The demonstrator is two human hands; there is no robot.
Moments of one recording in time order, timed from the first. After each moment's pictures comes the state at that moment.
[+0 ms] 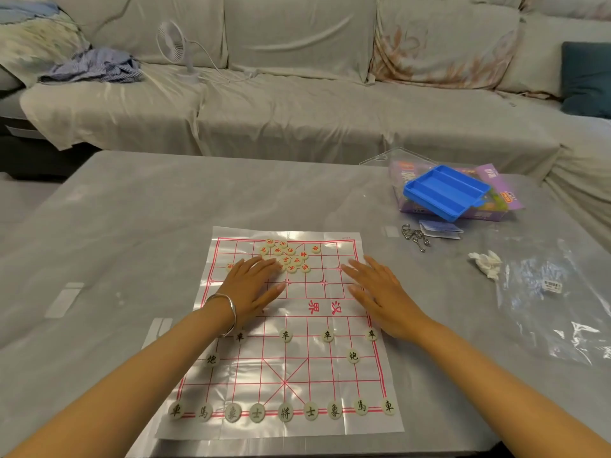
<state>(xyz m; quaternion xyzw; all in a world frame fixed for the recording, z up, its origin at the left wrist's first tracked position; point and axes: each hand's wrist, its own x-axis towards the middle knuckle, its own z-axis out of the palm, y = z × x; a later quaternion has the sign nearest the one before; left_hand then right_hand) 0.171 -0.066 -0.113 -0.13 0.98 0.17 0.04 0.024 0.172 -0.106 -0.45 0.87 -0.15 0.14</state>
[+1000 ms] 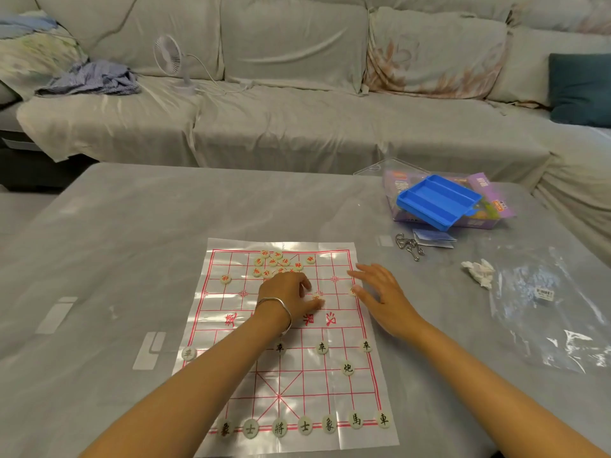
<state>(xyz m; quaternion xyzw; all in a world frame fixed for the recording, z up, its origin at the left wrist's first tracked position) 0.114 -0.007 -0.101 -0.25 0.93 0.26 0.03 0.005 0.172 -0.116 -0.36 0.88 -0.28 0.15</state>
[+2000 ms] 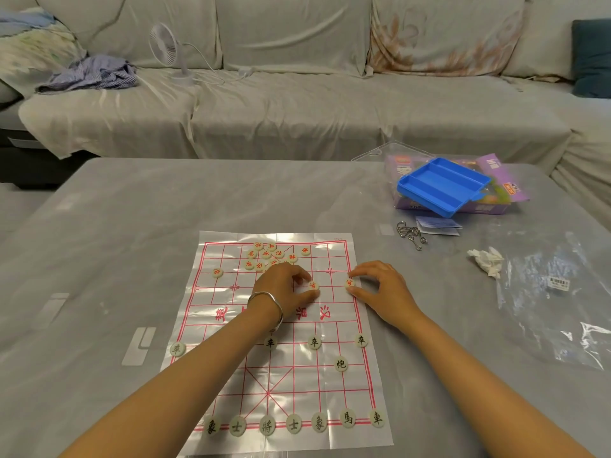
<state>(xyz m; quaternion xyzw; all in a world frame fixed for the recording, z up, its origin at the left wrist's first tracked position) 0.108 -0.003 -0.113 -0.25 0.91 0.33 -0.03 -0.017 0.174 -0.142 -0.34 0.87 -0.34 0.10</state>
